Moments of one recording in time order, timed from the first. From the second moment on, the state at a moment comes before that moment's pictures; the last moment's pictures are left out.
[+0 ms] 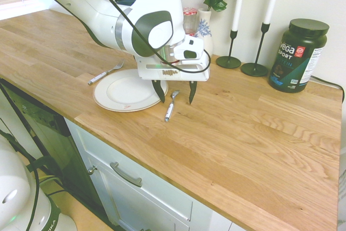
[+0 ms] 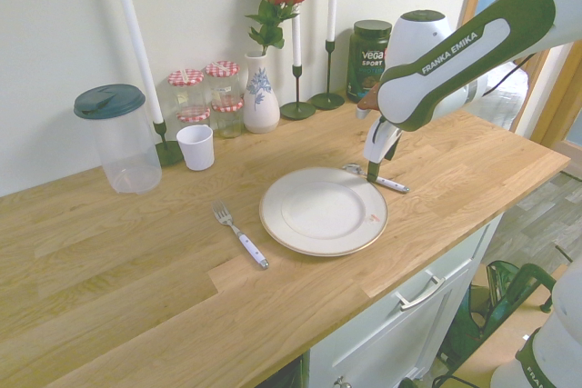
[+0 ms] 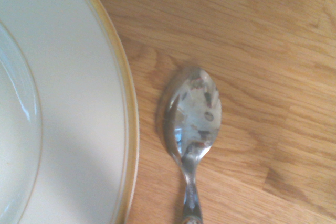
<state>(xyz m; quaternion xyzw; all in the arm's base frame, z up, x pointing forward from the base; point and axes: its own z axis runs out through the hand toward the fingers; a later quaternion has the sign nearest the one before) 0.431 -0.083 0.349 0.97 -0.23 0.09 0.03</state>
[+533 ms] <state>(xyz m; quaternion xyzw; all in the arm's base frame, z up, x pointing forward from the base) 0.423 -0.092 0.355 0.97 -0.24 0.08 0.03</state>
